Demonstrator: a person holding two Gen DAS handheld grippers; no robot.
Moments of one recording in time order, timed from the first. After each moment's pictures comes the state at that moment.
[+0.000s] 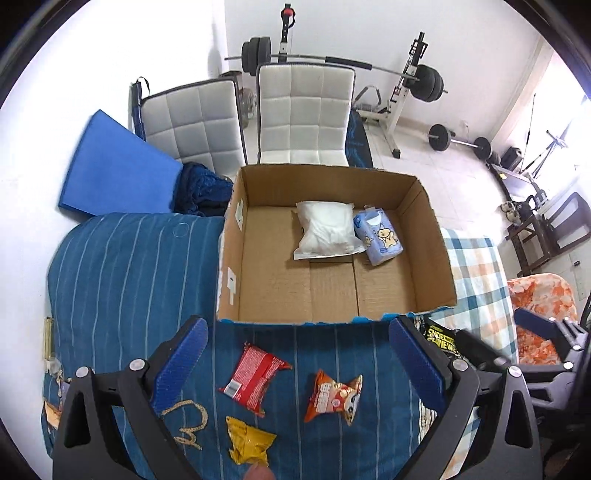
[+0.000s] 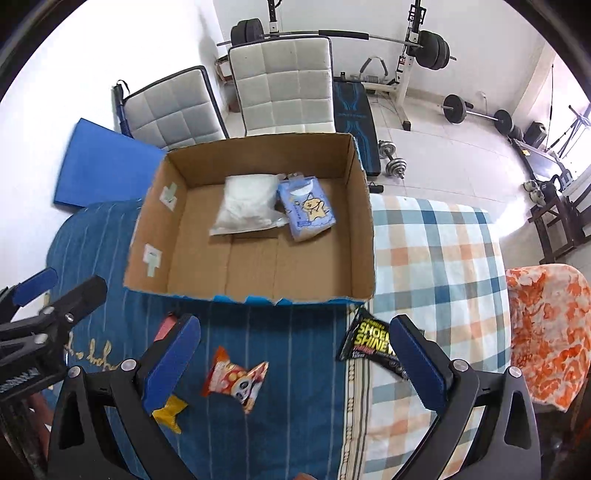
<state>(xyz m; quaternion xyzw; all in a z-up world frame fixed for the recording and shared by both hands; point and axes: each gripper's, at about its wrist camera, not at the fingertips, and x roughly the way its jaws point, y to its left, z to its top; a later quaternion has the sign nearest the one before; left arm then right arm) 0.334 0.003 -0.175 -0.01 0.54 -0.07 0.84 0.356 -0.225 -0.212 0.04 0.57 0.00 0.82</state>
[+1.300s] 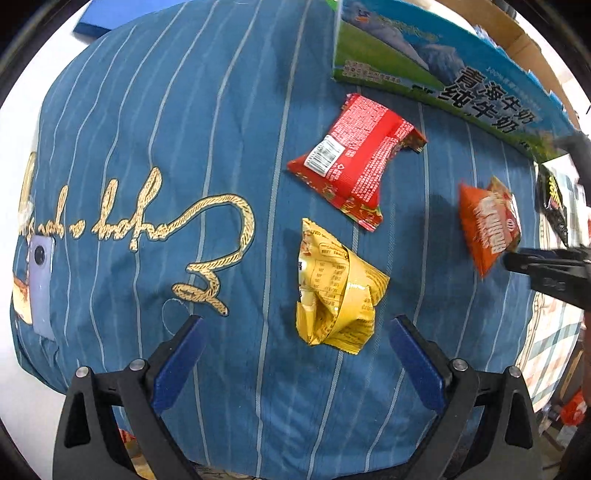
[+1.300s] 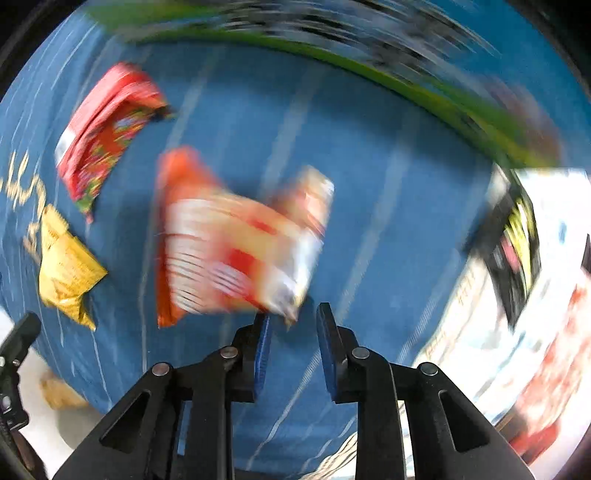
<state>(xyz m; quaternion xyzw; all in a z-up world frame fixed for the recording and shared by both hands) 0.206 0.092 -0.377 -0.02 0.71 0.01 0.70 0.300 -0.157 -0.450 -0.09 0.78 0.05 0.62</state>
